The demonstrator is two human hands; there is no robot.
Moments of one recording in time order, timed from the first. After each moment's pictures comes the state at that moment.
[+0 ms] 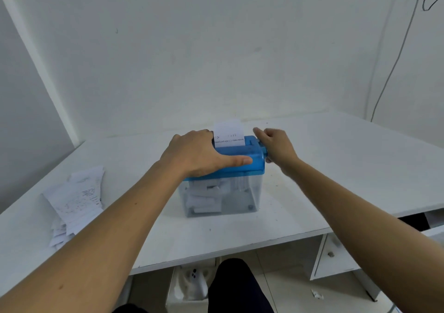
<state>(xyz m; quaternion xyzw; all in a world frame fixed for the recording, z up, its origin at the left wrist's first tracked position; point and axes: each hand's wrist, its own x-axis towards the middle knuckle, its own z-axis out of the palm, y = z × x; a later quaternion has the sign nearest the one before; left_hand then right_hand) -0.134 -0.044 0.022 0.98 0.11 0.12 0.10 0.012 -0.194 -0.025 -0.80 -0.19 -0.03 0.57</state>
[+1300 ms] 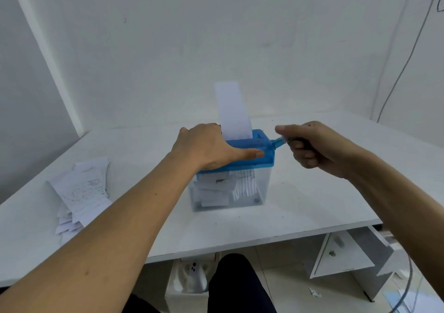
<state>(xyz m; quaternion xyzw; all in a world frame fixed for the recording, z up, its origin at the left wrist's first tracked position) -0.135 -0.051 0.023 0.98 0.15 0.12 0.07 -0.055 -0.265 0.030 -0.74 -0.27 0.19 0.58</state>
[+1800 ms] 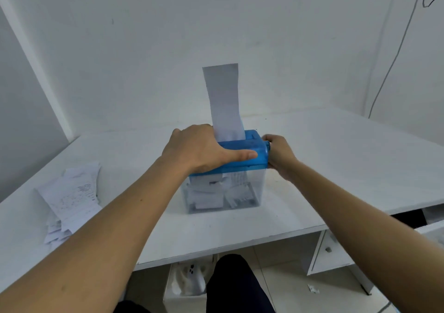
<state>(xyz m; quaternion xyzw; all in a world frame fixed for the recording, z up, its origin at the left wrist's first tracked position) -0.136 -0.052 0.022 0.98 0.13 0.13 0.09 0.013 -0.198 -0.049 -0.81 -0.14 0.07 0.56</state>
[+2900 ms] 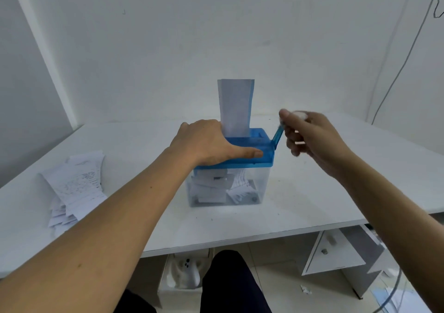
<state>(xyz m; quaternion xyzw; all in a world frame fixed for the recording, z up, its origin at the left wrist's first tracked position) -0.137 -0.051 0.023 0.98 0.13 0.12 0.10 -0.052 -0.258 0.021 -0.73 -0.32 0.02 0.60</state>
